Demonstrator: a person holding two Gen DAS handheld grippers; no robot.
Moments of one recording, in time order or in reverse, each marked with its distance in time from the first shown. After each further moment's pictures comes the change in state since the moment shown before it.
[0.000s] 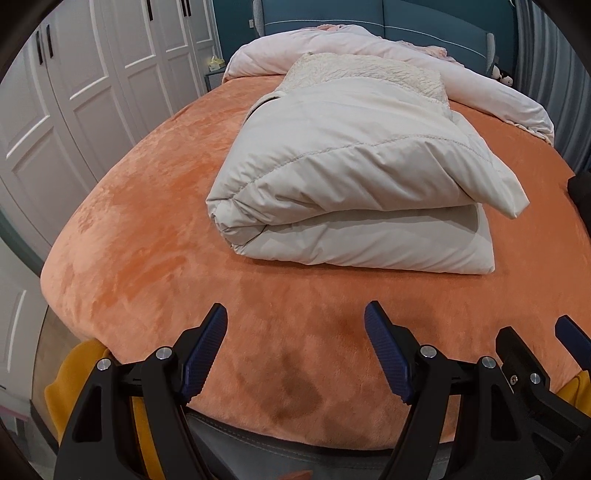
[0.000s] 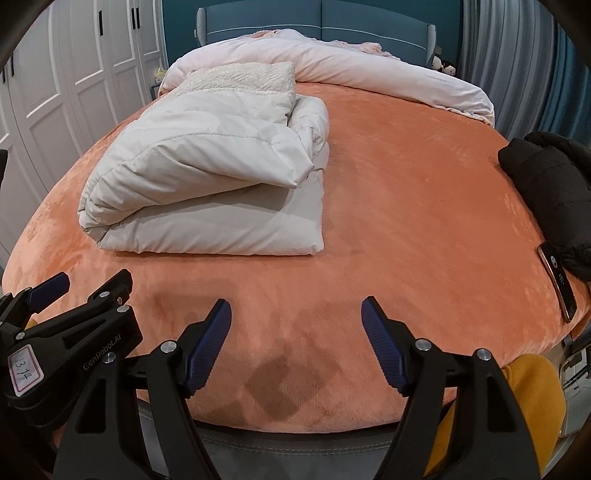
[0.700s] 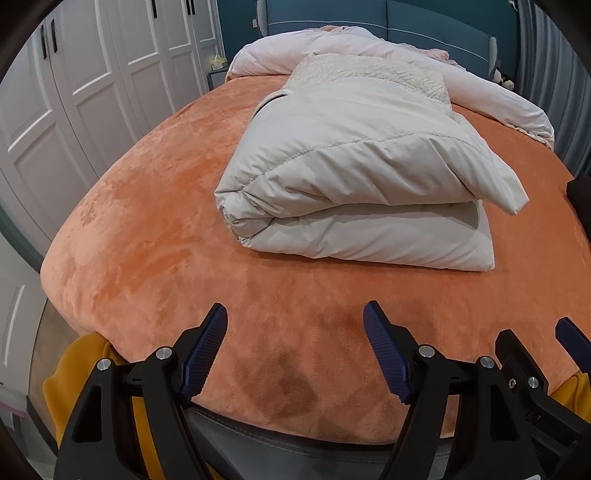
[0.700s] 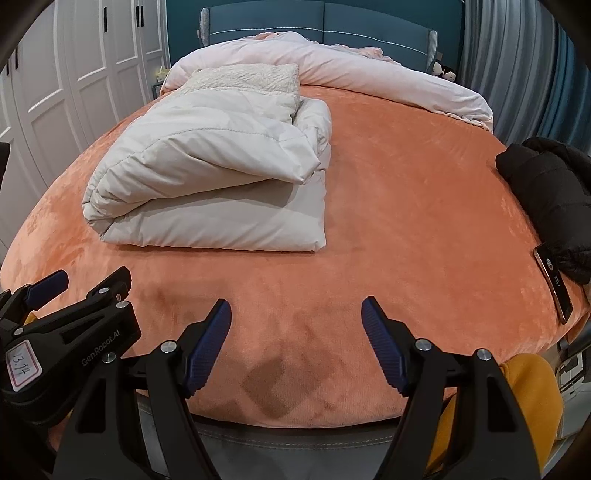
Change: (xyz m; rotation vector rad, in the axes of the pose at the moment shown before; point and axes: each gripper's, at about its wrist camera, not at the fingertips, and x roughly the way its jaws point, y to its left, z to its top) left arm -0.004 0.006 -0.004 -0.013 -0.008 -0.004; right arm -0.008 0.006 -0.008 -0.017 -0.014 -0.014
